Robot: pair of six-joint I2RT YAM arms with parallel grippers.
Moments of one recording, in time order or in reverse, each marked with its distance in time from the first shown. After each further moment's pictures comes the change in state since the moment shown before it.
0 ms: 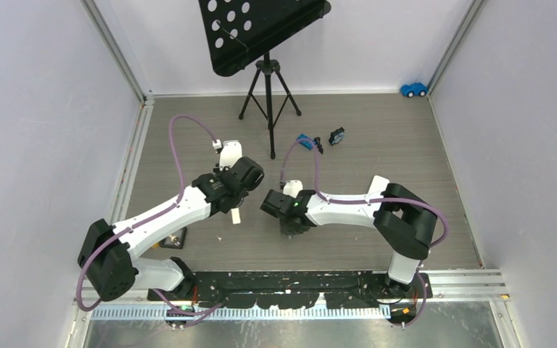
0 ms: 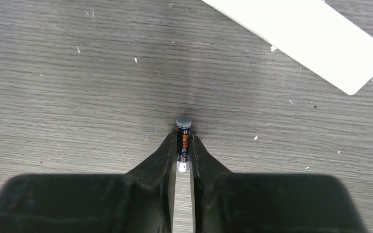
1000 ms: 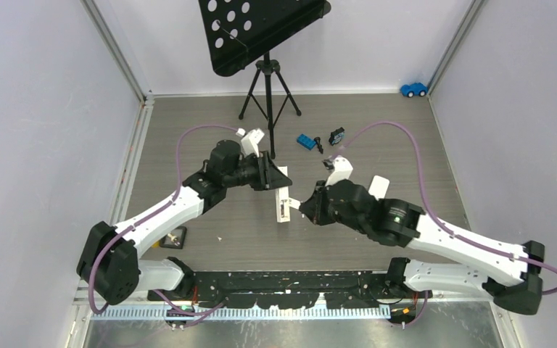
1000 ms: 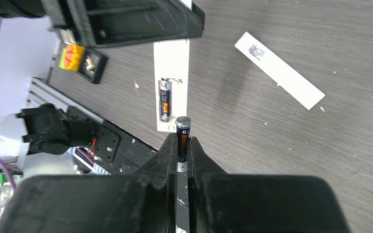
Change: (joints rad) left arm 0.162 -0.033 -0.119 0.652 1.139 0.014; right arm 0.023 -0.826 -0.145 0.036 0.029 -0.193
